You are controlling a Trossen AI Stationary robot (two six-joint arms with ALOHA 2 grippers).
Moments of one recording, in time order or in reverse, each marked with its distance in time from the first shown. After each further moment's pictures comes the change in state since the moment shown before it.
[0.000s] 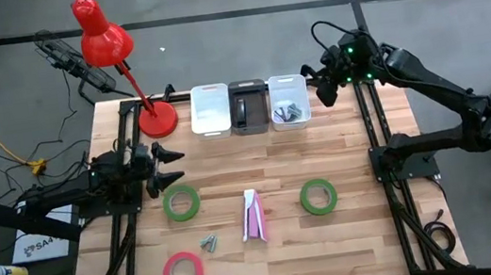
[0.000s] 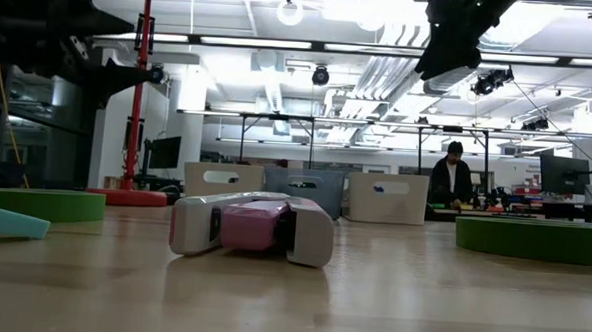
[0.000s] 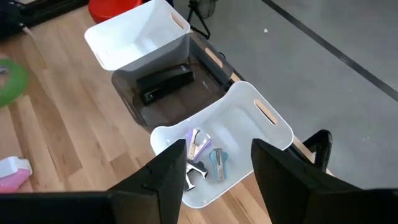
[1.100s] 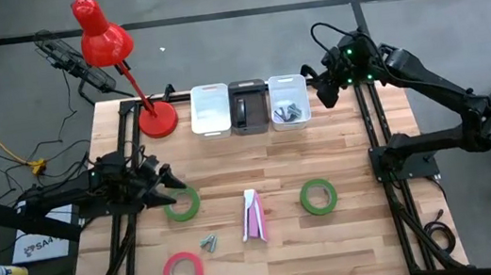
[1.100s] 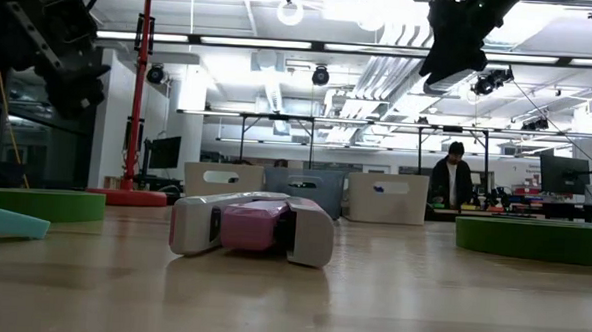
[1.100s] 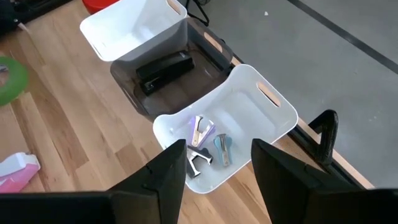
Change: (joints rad) left arm 0.000 0.001 0.000 -0.095 0.466 -0.268; right arm 0.000 0.000 0.000 -0.051 0.002 0.053
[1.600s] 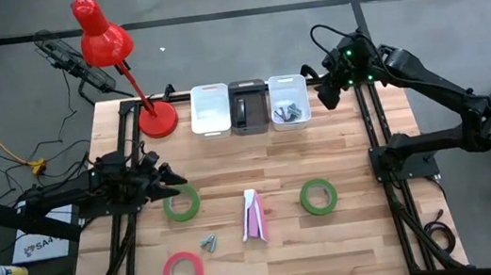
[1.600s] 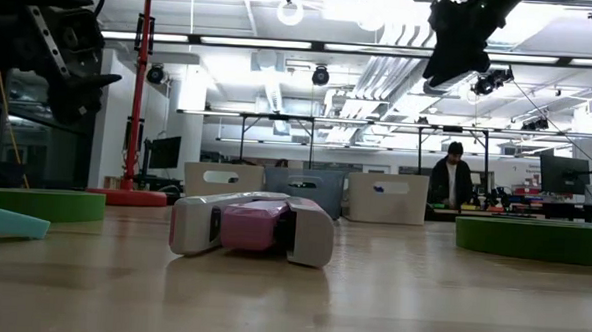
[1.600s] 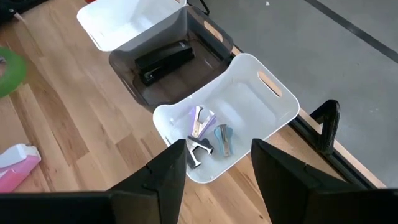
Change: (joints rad) left arm 0.000 0.000 0.000 0.008 -0.121 -0.169; right arm 0.000 0.000 0.000 -0.039 0.000 0.002
